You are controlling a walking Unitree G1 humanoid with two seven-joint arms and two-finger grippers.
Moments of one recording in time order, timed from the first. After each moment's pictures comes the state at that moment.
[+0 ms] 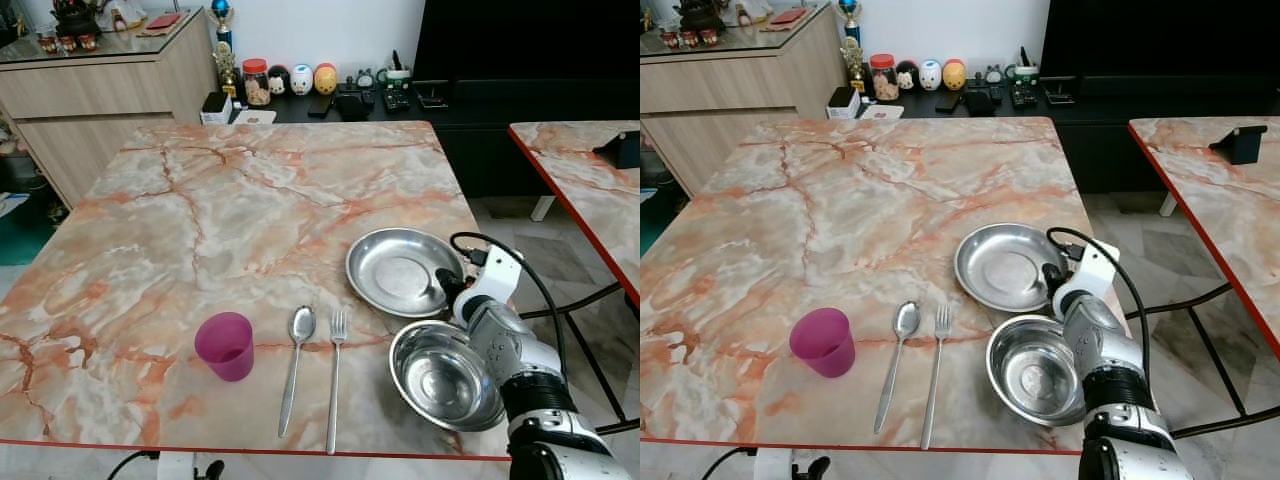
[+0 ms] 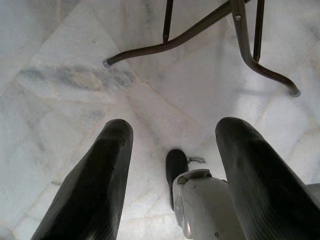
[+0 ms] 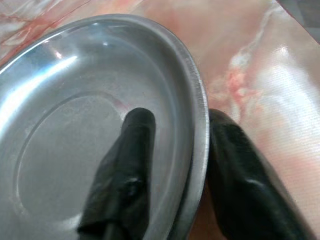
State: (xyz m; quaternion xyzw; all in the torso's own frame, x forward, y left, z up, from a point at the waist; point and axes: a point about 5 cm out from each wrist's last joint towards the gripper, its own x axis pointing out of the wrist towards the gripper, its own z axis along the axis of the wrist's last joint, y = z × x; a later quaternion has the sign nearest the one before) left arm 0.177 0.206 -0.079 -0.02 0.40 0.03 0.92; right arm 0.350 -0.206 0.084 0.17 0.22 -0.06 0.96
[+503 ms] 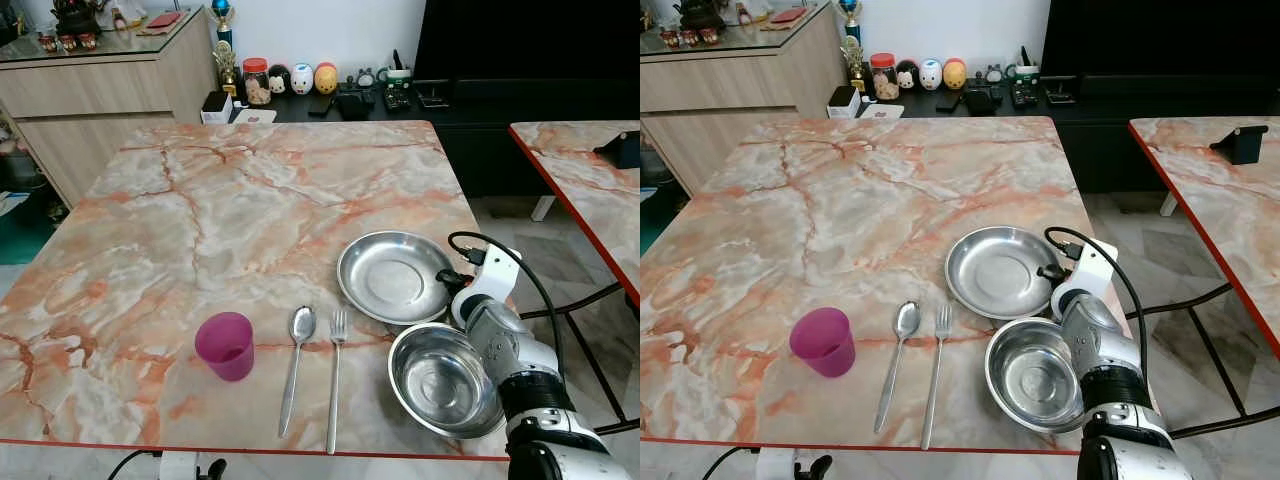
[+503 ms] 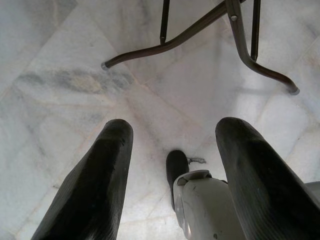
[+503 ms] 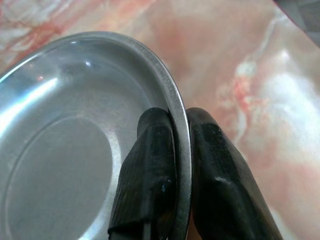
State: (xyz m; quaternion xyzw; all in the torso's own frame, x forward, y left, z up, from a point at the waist) left arm 0.179 0.203 -0.079 -0.01 0.40 0.02 0.92; right arm 0.353 -0.204 0.089 0.17 0.20 -0.06 0.96
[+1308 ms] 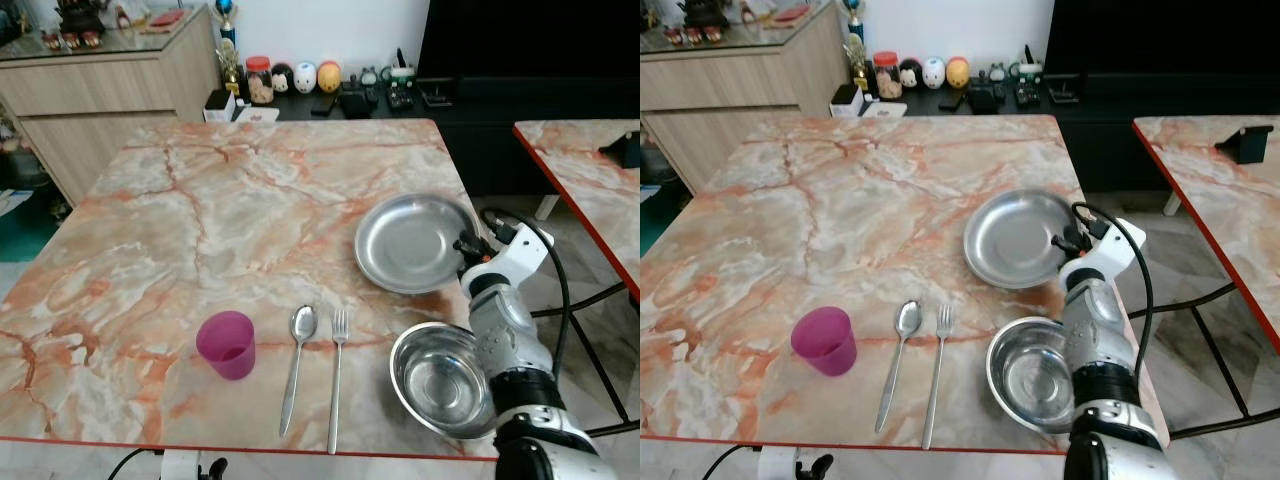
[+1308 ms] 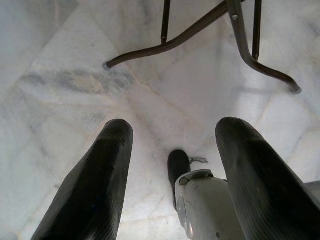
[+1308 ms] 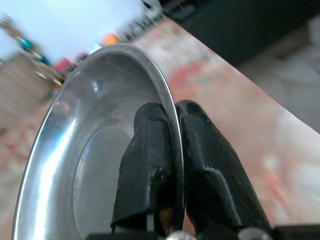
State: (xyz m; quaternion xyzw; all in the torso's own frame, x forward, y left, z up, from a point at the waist) left arm 0.180 0.202 -0.078 -0.01 0.40 0.01 0.92; right arm 0.363 -0.200 0.131 0.25 0.00 -0.06 0.97
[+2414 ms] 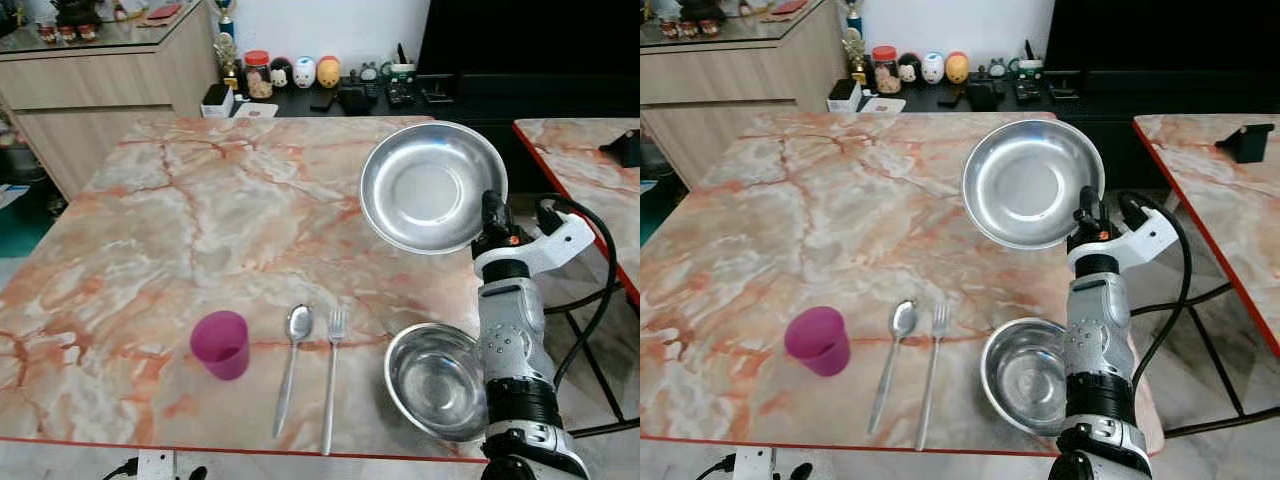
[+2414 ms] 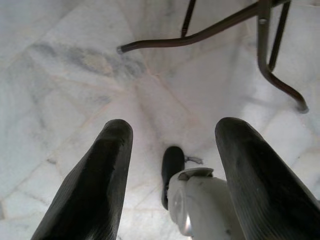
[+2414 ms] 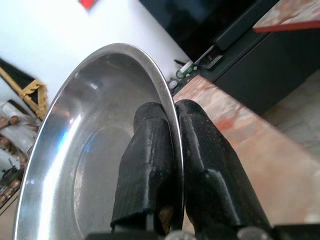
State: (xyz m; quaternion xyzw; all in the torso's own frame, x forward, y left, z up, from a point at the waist) left arm 0.164 0.221 -0.082 -0.06 0.40 0.09 0.91; right arm 0.351 -0.203 0.158 0.35 -0.12 -0.02 0.93
